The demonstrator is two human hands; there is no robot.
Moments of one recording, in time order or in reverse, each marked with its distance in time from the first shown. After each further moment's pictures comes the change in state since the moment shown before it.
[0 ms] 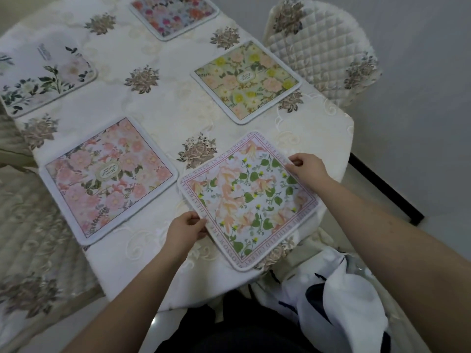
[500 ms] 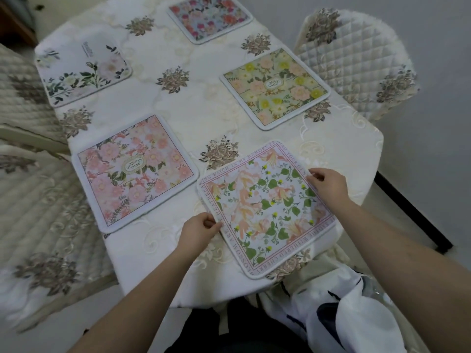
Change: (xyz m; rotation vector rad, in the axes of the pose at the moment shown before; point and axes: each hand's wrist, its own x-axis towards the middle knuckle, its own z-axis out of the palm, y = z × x) left_hand 0.001 0.000 -0.007 0.450 0.055 0.150; right_hand -0.004 0.009 0.017 0.006 0.101 -0.070
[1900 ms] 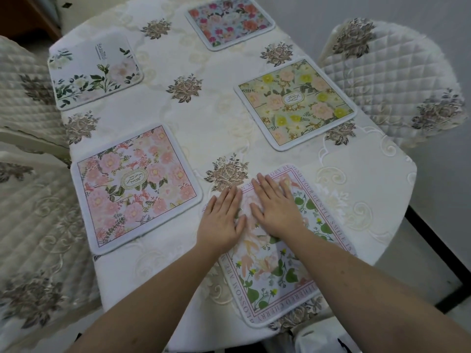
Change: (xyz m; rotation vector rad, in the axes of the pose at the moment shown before) left_hand 0.093 0.025 0.037 0.703 0.201 0.505; right_hand 0.022 -0.066 0.121 -0.610 -0.197 -0.607
